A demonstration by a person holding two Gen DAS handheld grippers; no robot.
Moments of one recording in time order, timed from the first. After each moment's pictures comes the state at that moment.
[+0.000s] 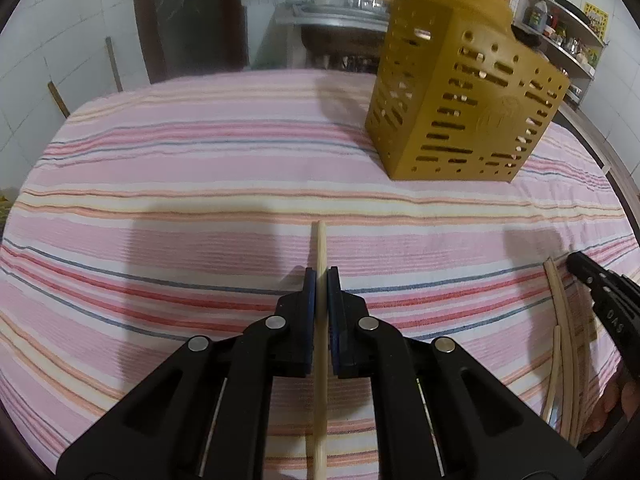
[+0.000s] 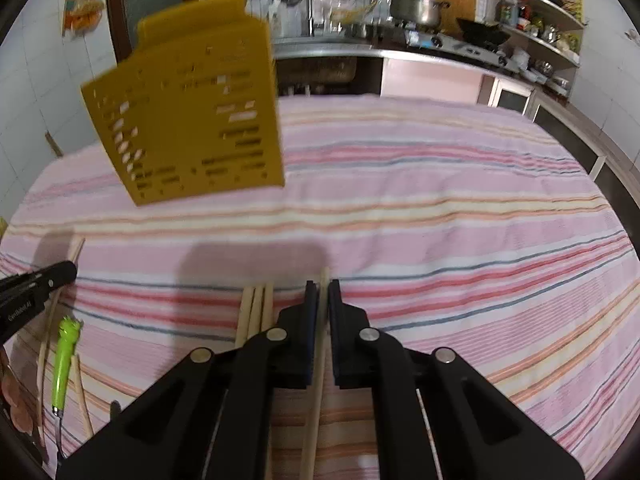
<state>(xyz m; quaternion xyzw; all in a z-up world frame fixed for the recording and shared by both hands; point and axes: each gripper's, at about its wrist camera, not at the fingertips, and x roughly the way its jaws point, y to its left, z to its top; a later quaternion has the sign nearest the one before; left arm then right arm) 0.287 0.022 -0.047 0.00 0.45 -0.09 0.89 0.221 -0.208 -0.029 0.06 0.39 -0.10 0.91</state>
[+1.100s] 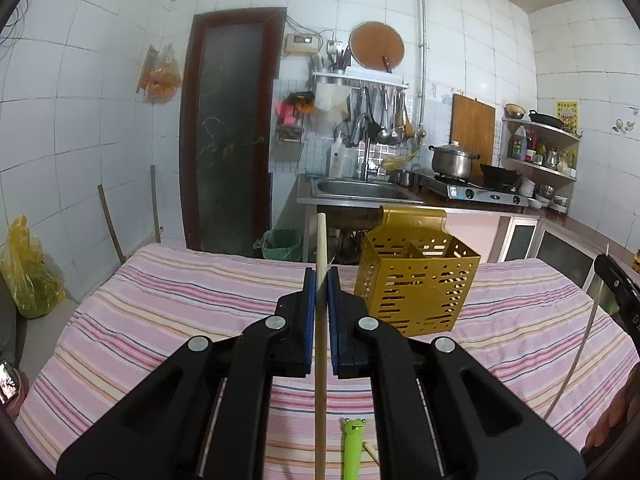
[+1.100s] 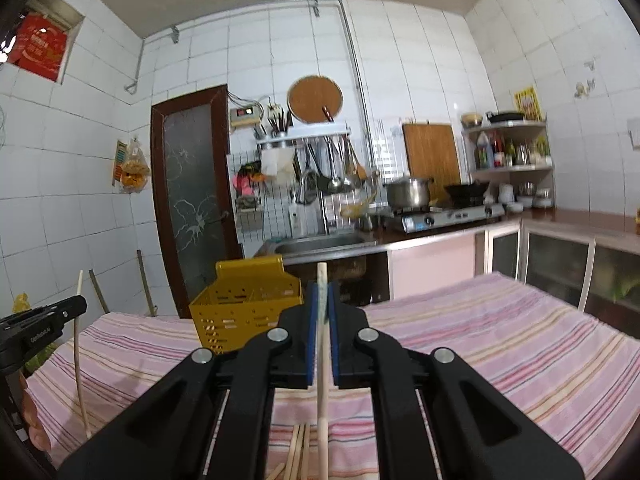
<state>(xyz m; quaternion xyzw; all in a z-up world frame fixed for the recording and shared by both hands) 0.165 0.039 0.086 -0.03 0.16 -0.06 0.99 0.114 -0.204 0.077 0.06 0.04 -0.08 0.99</state>
